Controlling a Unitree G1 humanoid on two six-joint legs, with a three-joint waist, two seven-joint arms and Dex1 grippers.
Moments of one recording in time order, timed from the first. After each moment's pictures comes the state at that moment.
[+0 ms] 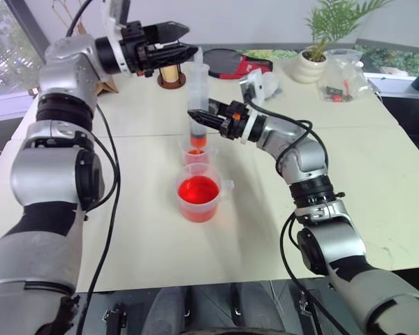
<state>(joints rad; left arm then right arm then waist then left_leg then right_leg) -1.49 0.49 0.11 1.16 -0.27 0.04 -1.41 -0.94 -0.20 0.06 0.40 0.39 0.37 0.85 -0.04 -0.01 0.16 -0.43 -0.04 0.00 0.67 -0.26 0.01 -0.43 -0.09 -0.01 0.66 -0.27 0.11</state>
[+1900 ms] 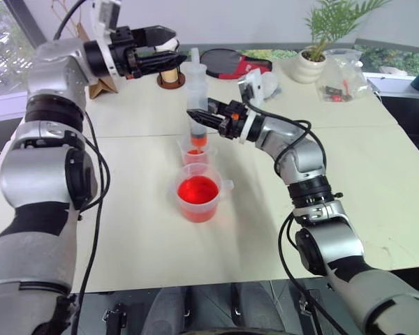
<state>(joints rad) -1.48 0.54 0.14 1.20 -0.21 0.03 -1.42 -0.94 -0.19 0.05 0.40 0.37 0.36 0.84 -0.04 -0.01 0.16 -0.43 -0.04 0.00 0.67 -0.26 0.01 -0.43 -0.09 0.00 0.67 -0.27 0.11</state>
